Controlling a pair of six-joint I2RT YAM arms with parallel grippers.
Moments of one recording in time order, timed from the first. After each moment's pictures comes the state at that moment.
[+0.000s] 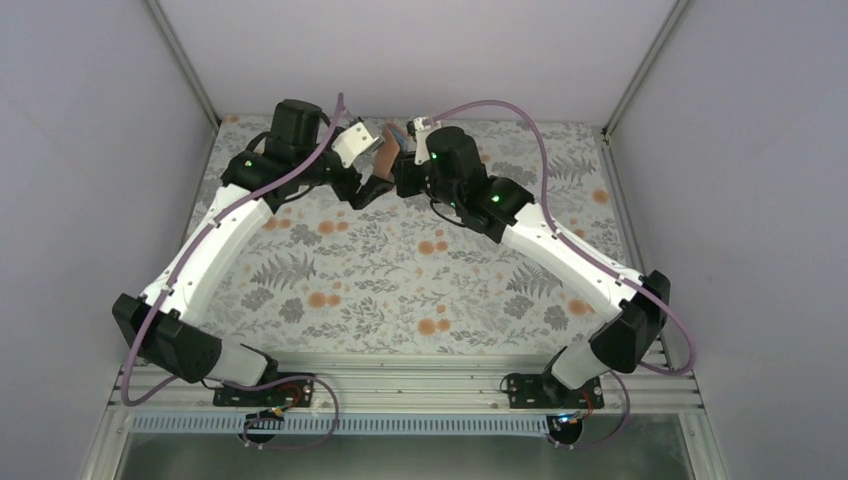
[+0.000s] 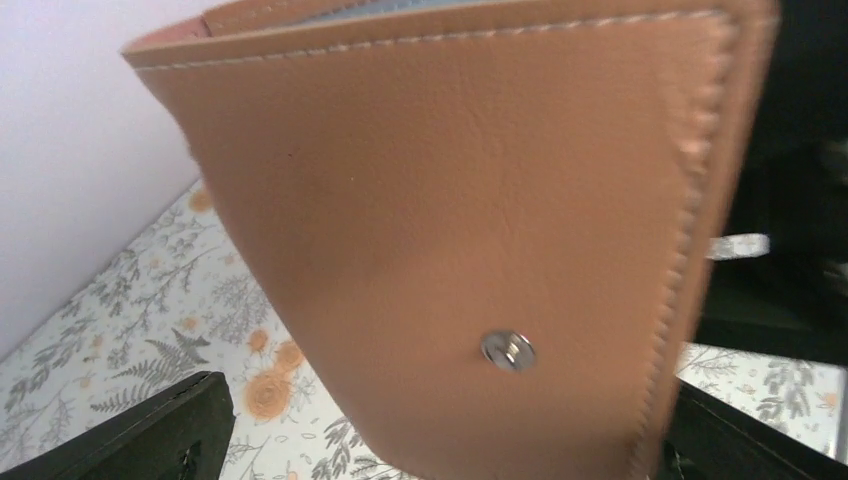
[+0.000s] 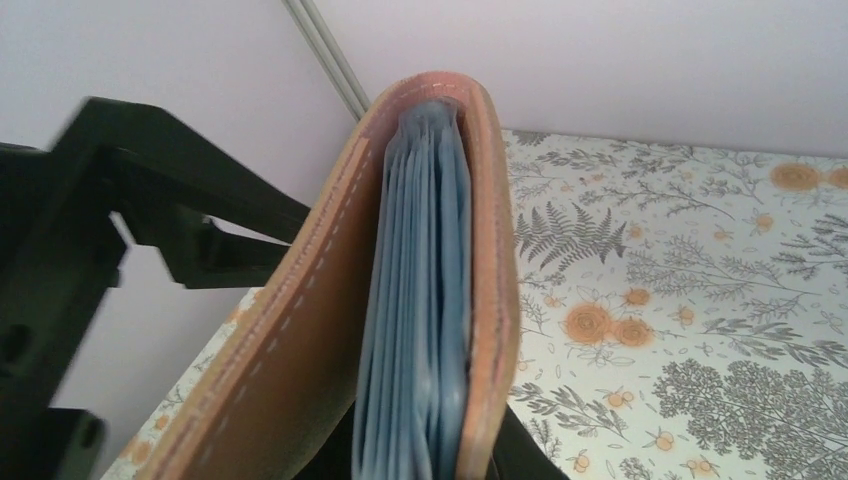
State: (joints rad) left arm -0.41 1.41 1.55 -0.77 0.48 0.38; right arm 0.82 1.53 1.53 -0.39 0.08 0.44
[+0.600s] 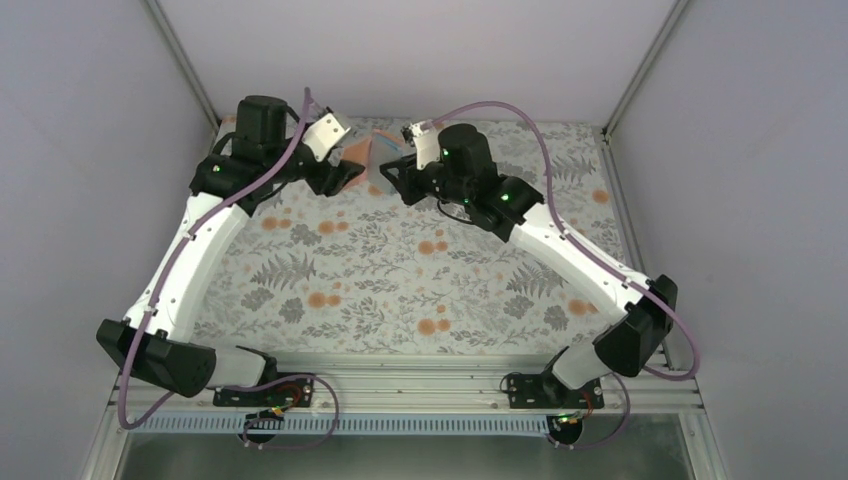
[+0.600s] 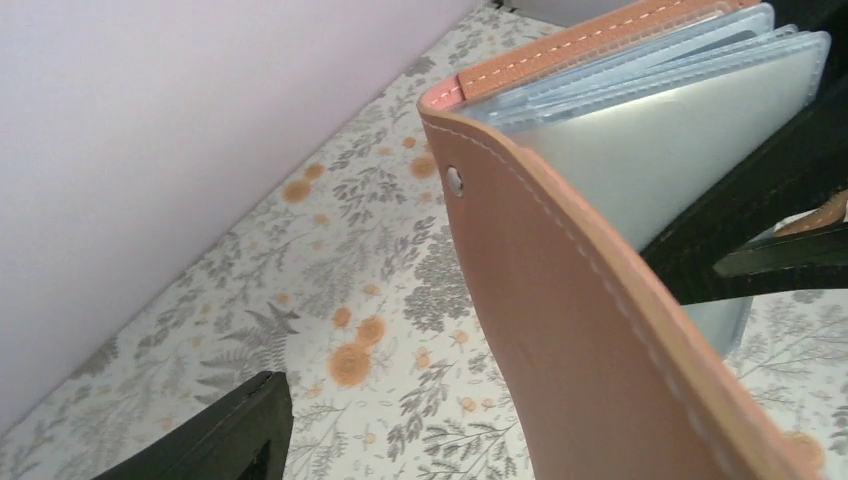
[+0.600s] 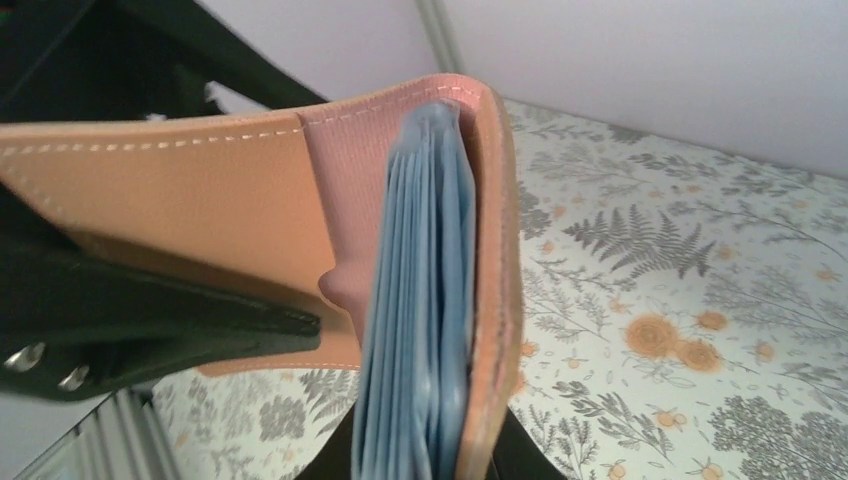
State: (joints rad) left arm -0.32 1.35 1.55 -0.78 0.42 0.42; right arm 0.78 1.51 1.51 -0.37 -0.15 0.32
